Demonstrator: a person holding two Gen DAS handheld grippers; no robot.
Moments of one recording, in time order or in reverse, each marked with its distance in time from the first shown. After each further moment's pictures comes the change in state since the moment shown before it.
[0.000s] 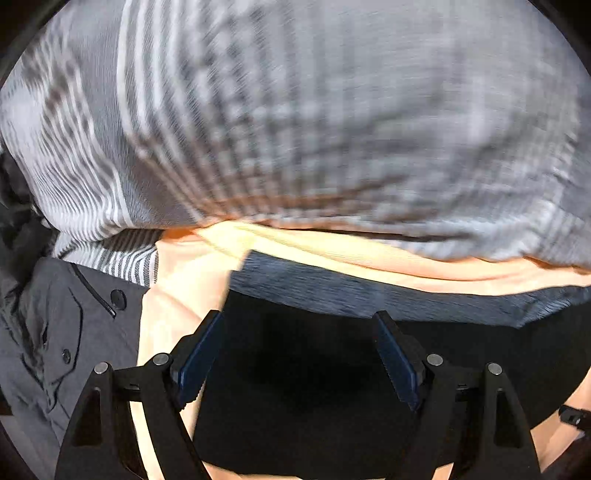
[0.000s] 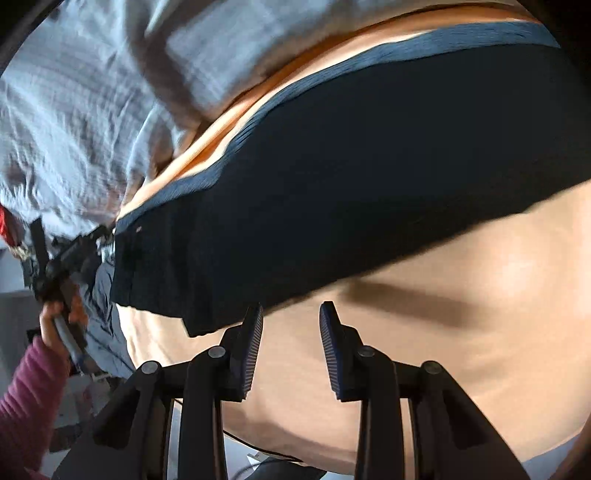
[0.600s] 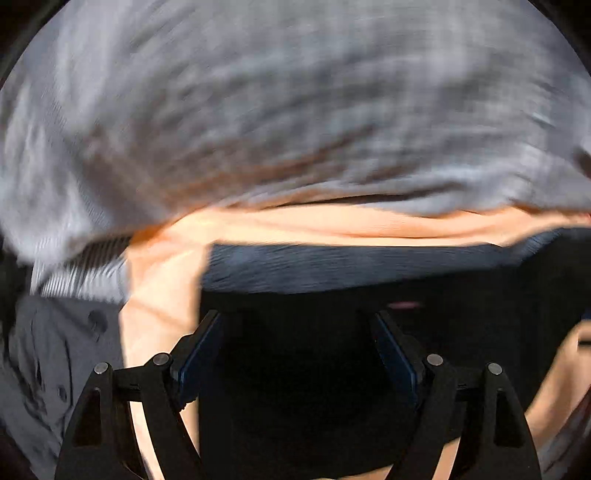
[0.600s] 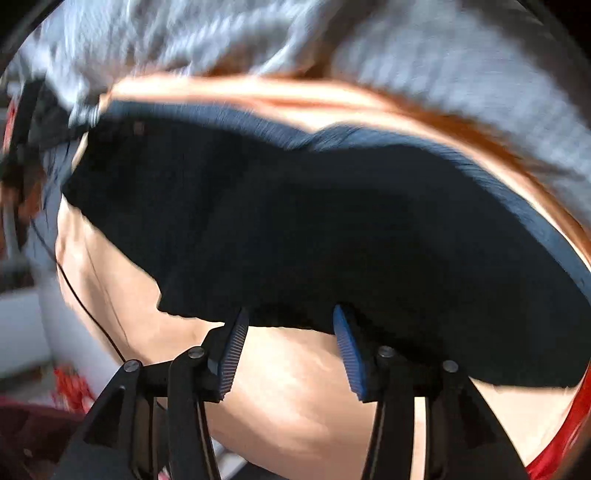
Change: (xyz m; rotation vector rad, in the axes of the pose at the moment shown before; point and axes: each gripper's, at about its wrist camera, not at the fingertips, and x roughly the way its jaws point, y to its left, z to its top) left arm 0.005 -0.038 -0.024 0.235 -0.004 -0.104; right arm 0.020 0.097 0.046 -0.478 0.192 -0.300
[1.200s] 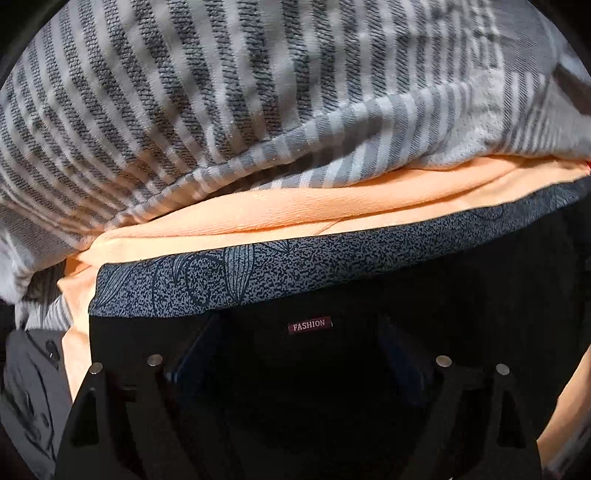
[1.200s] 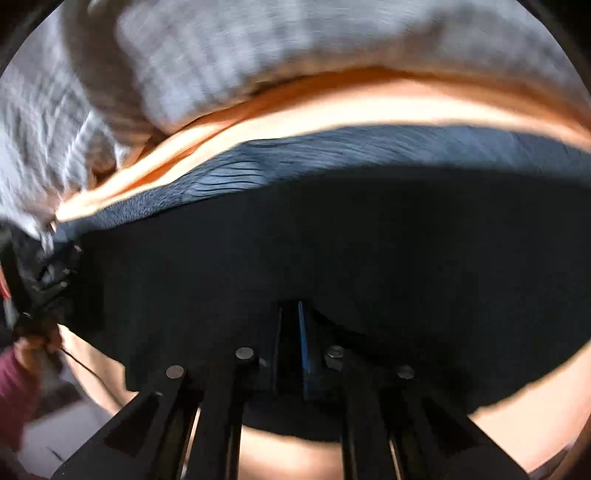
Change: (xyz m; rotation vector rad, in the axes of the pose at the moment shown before) left arm 0.064 -0.065 -0.004 0.078 0.019 0.053; right arm 0.026 -0.107 -0.014 0.417 -0.086 0.073
